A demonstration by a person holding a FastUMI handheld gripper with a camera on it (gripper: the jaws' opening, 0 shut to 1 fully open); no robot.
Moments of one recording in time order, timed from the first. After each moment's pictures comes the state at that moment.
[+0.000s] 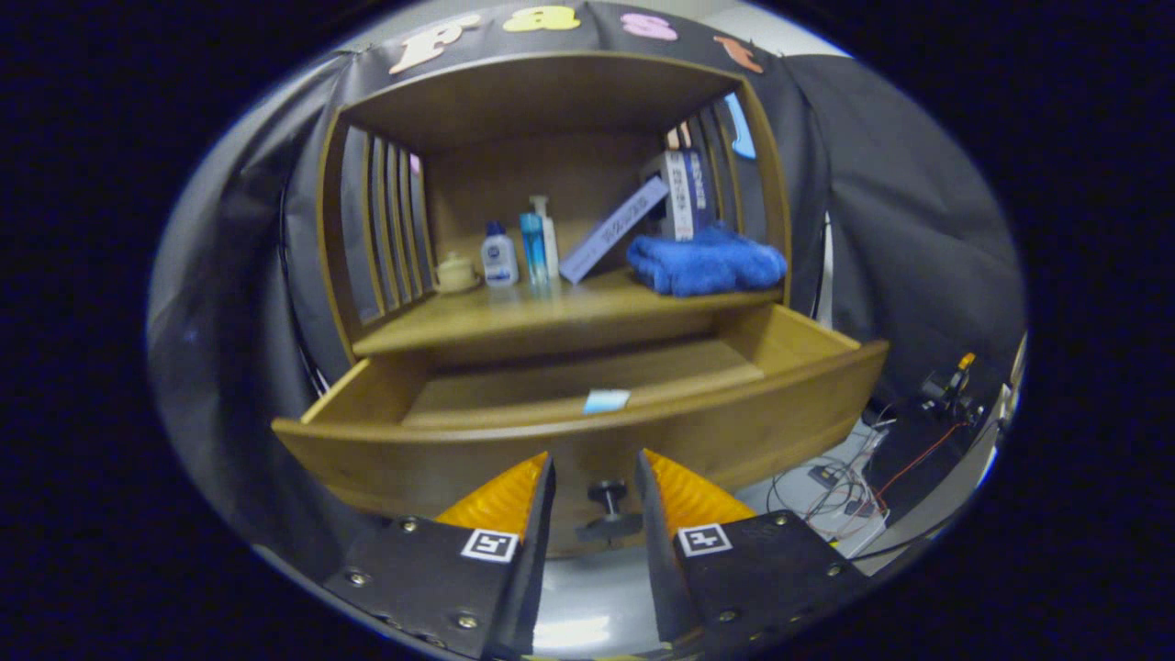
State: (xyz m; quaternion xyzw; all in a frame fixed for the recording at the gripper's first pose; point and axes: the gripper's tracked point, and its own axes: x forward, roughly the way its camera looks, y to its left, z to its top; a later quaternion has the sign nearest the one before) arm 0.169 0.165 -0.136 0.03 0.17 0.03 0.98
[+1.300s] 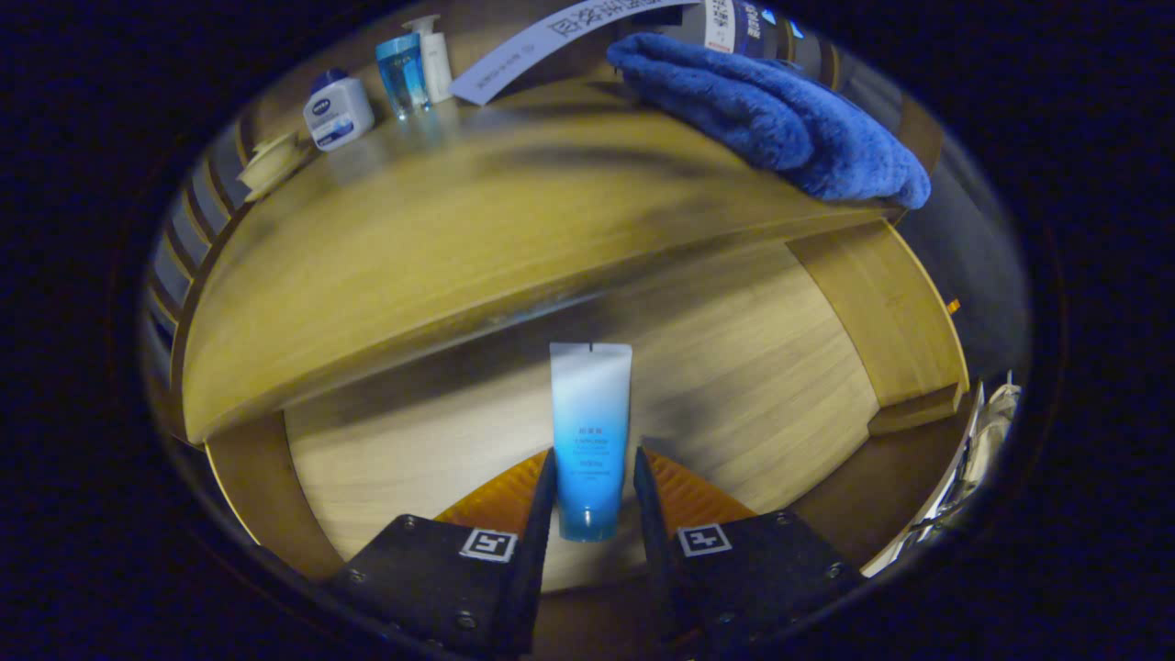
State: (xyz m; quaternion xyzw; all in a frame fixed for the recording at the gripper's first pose) arm 0.287 0.180 -0.261 0.00 0.57 -0.09 0.82
